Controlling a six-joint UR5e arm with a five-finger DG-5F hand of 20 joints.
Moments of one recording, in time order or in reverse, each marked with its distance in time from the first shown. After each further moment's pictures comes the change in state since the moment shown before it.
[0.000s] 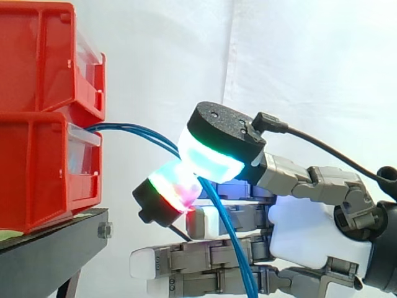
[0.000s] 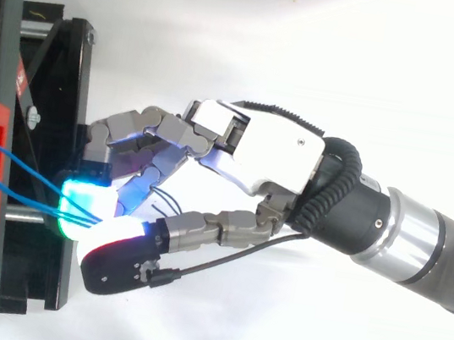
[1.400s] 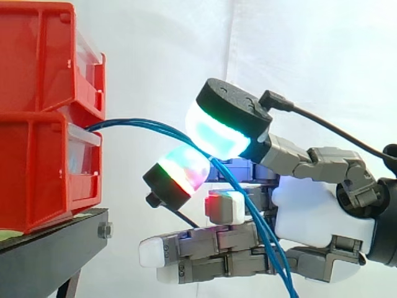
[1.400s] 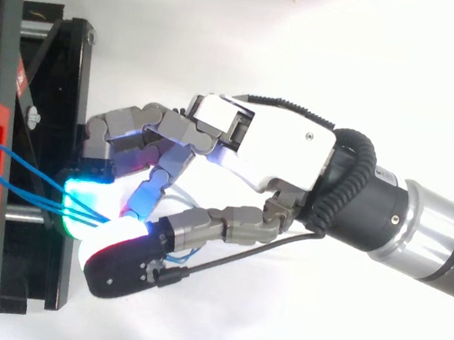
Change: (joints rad) arm -0.013 0.041 -0.002 -0.087 -0.039 -0.026
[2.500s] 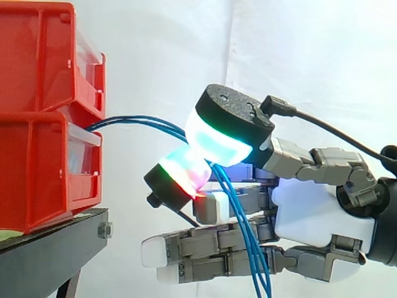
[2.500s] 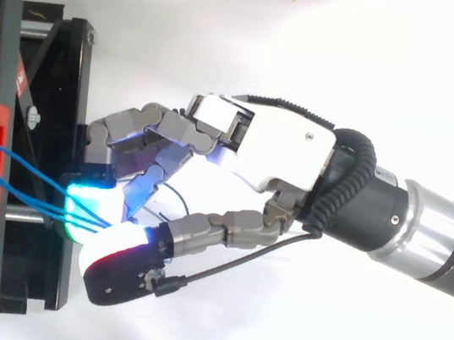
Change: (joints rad) arm 0.000 0.000 0.000 0.002 0.000 -0.004
